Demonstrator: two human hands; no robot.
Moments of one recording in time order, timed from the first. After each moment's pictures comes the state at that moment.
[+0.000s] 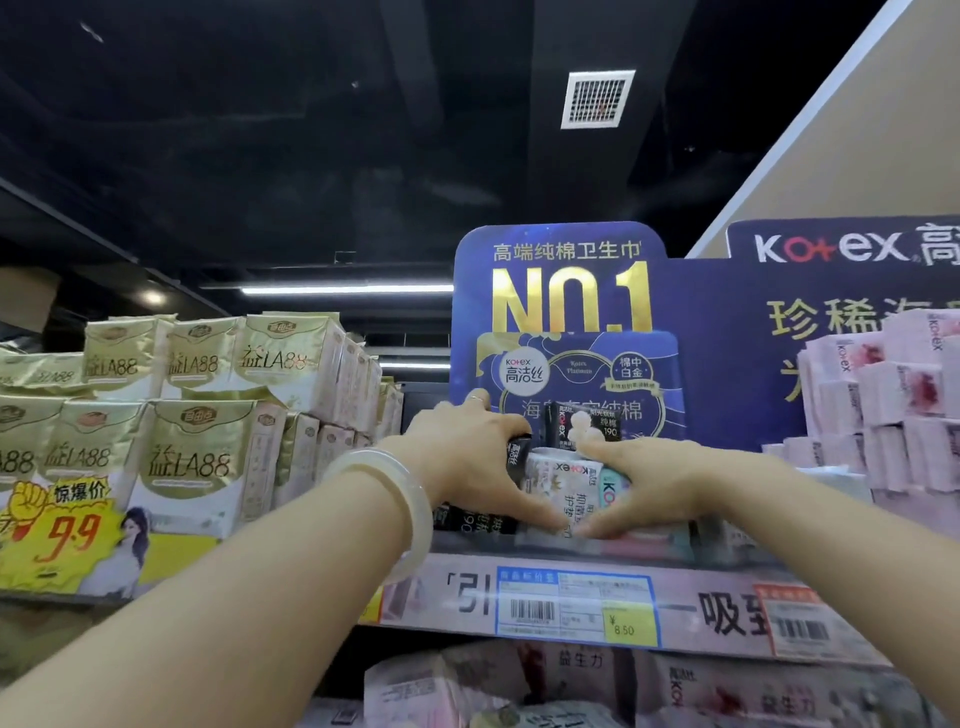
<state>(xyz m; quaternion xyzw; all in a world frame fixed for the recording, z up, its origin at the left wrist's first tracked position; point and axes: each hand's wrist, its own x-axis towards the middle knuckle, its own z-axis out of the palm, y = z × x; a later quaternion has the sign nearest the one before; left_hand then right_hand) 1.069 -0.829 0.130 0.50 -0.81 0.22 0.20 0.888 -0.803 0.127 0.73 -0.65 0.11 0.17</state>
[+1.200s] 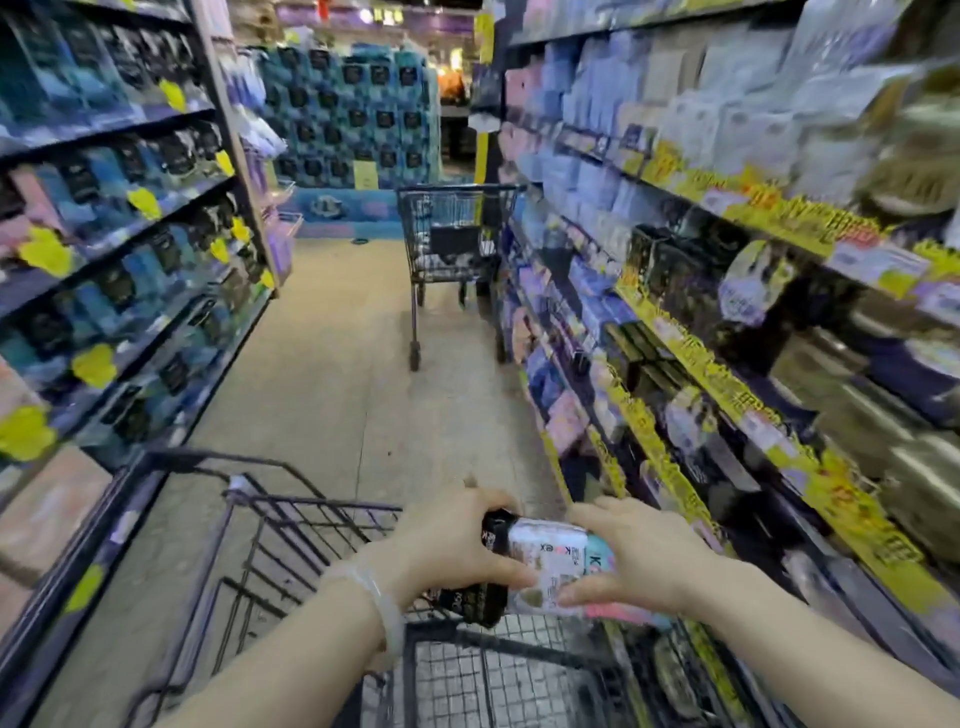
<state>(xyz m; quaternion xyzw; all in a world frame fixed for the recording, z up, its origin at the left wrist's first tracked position) 1.453 -0.460 -0.318 0.90 -0.36 -0.18 0.16 1.368 -0.640 -0.317 0.98 -0.04 -0.18 -0.05</state>
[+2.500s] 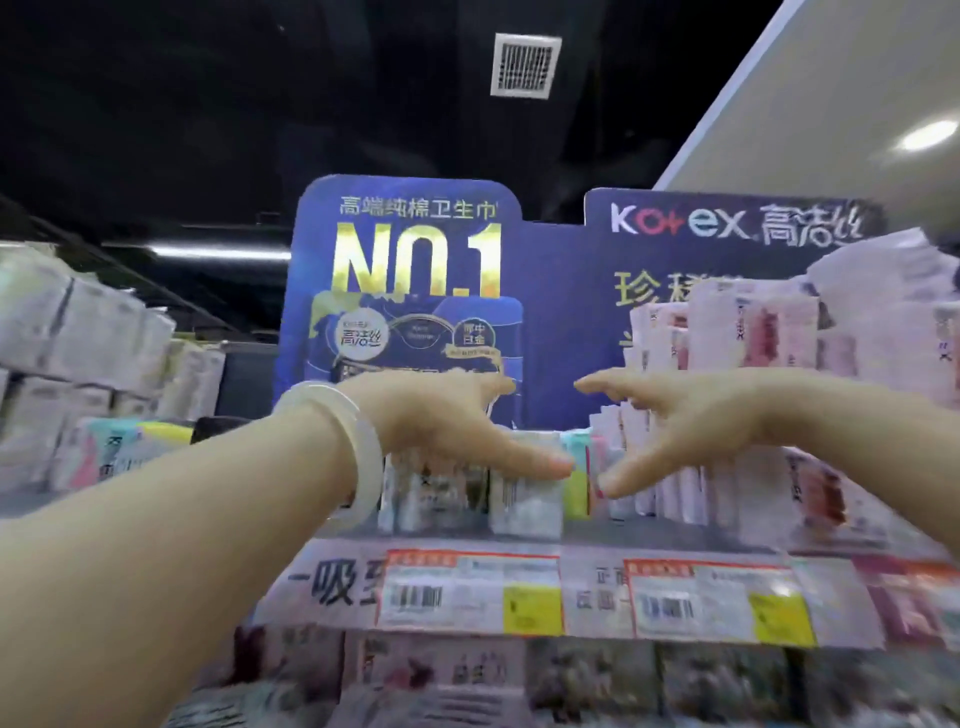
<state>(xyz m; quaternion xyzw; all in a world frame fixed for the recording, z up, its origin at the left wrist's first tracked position) 0.872 -0.796 0.141 0.45 -0.87 0.04 0.19 0.677 -0.732 0.147 0.73 -0.66 0.14 0.08</state>
